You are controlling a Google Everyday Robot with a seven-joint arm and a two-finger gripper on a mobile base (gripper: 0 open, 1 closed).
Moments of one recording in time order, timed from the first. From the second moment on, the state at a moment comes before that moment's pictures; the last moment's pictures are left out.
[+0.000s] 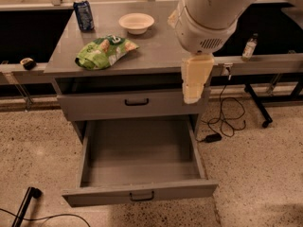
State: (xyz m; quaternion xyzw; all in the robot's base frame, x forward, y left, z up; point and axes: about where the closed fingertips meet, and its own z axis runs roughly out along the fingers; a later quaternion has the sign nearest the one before) arm 0.513 -0.064 0.984 -0.74 0.61 -0.14 0.22
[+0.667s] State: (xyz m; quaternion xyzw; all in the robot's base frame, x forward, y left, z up) arm 0.543 0.008 0.965 -0.86 0.48 -0.08 0.17
